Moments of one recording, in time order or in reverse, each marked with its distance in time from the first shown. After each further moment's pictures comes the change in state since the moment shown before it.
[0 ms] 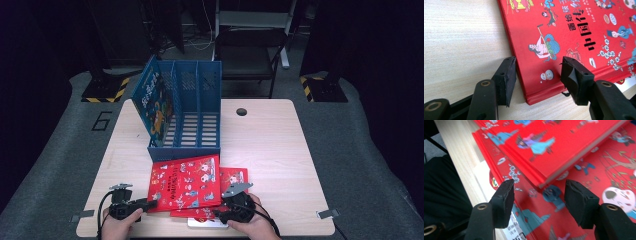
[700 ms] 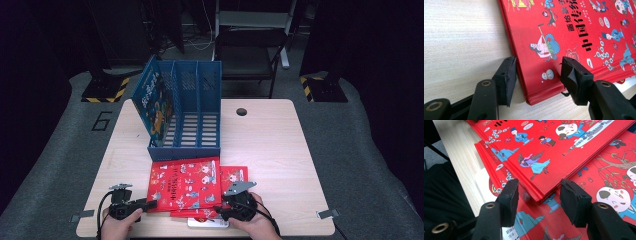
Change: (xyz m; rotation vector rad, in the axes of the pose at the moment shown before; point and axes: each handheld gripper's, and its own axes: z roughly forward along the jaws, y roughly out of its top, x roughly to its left) left arm 0.001 0.000 -0.001 0.005 0.002 0.018; right arm -0.003 0.002 -0.007 -0.038 -0.011 0.012
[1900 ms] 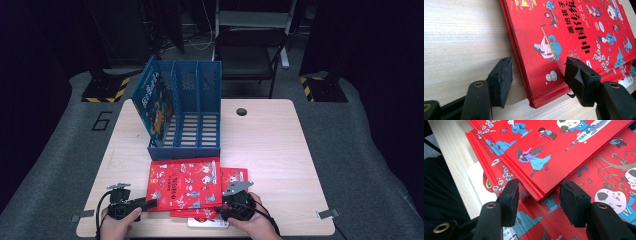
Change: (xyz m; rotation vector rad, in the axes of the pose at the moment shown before) left arm -0.002 0.002 -0.003 -0.015 -0.021 -0.030; right arm -0.002 -0.002 0.008 0.032 -0.015 -0.010
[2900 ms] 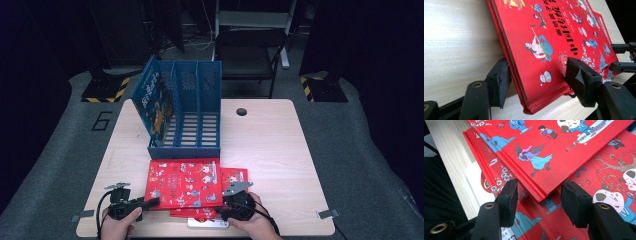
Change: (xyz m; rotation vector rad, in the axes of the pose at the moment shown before) left arm -0.011 0.002 -0.008 -0.041 -0.066 -0.007; right arm 0.000 0.000 0.001 0.002 -0.012 -0.011
